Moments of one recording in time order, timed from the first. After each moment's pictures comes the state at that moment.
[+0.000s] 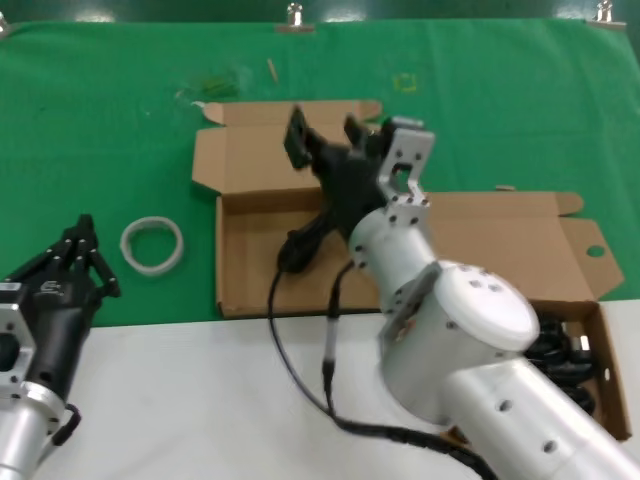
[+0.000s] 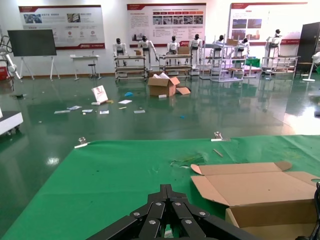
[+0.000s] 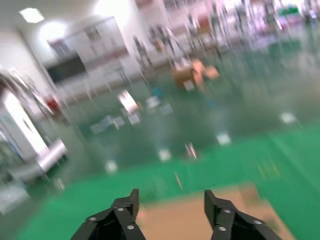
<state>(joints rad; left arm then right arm) 0.00 -0.30 1.60 -1.60 -1.80 0.00 0.00 0.60 0.05 -2.24 1.23 2.42 0.44 -0.15</state>
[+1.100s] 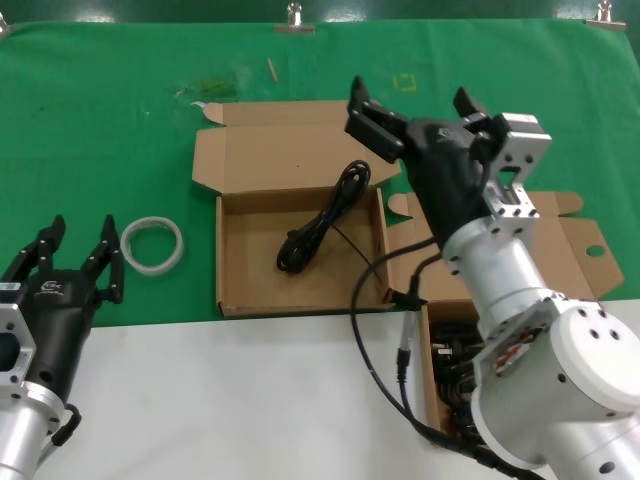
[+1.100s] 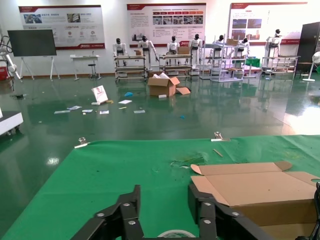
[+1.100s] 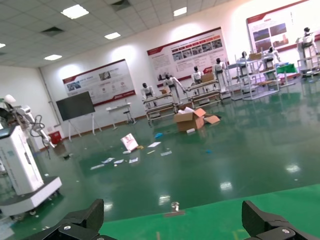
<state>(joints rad) 0.00 -0.30 1.60 -1.60 -1.80 0.00 0.00 0.40 0.18 -2.04 1.54 2.23 0.28 -0.12</state>
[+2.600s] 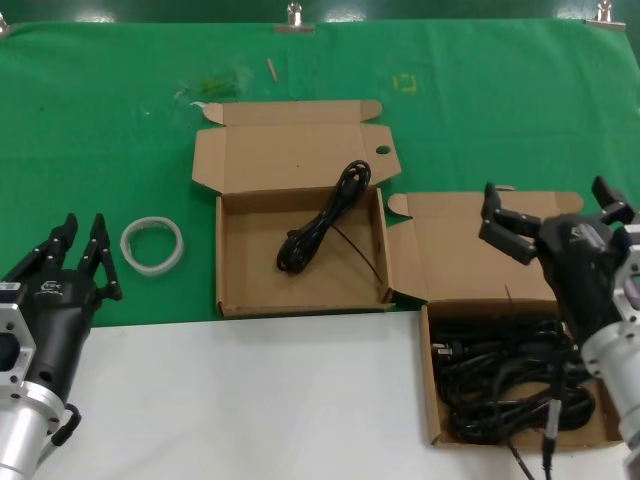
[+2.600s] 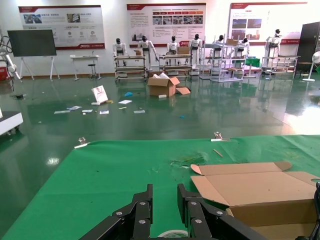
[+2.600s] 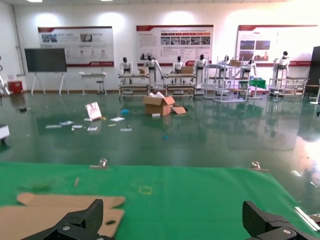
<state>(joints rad) 0.00 -0.30 1.60 -1.60 -1.80 0.00 0.00 0.08 0.28 -1.68 1.59 1.88 0.06 -0.02</state>
